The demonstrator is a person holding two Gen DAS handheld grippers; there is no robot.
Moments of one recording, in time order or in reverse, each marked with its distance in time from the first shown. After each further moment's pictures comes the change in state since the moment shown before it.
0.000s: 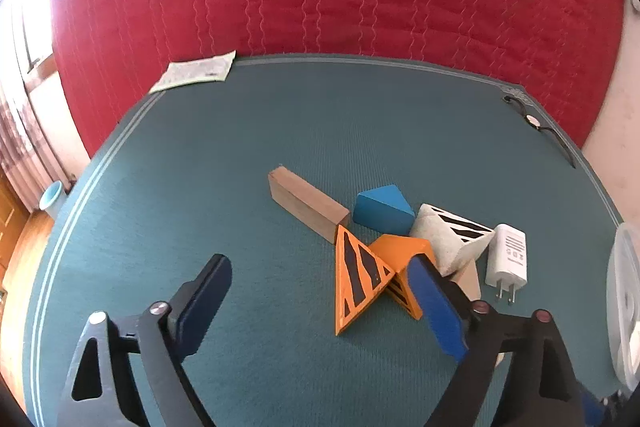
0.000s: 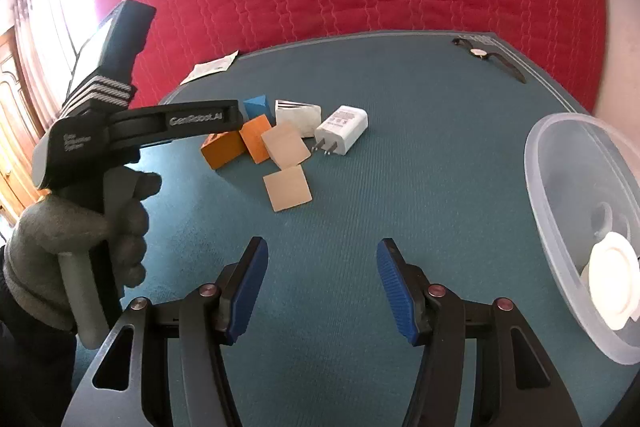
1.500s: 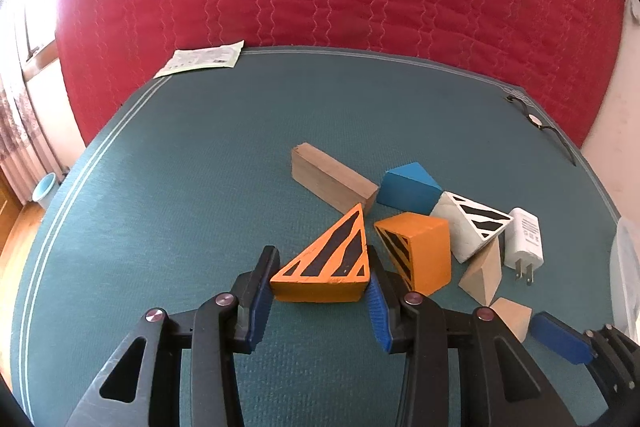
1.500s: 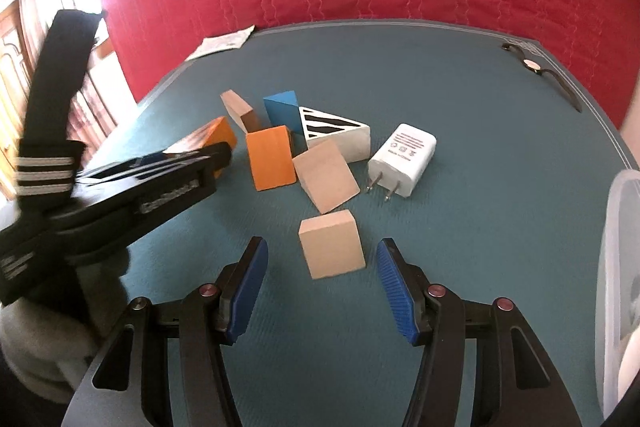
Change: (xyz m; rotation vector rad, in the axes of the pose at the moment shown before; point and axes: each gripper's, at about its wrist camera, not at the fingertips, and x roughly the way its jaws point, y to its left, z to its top) left arm 0.001 0.020 -0.017 -0.021 -0.017 -0.021; right arm 0.061 0.036 0.041 -0.090 0.087 0.009
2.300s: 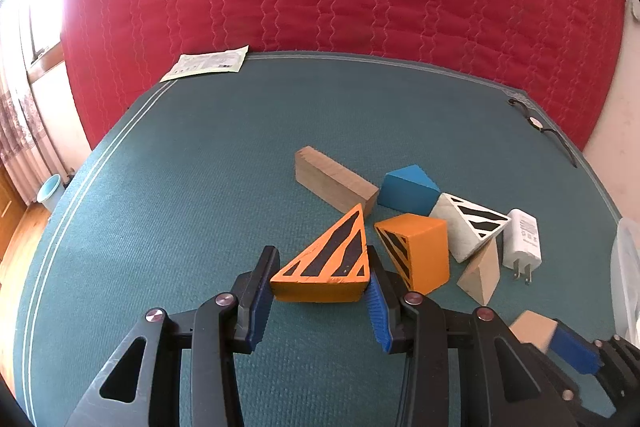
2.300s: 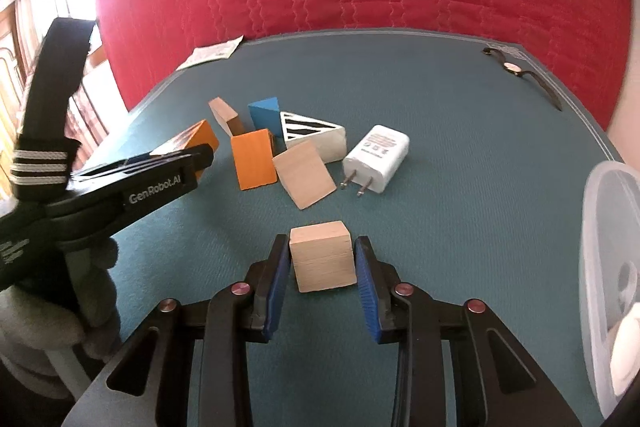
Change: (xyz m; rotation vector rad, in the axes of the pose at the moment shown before) left arm -0.006 -0.005 -0.004 -0.007 -0.017 0.018; right arm -0.018 -0.012 -0.009 0.022 -0.049 -0.025
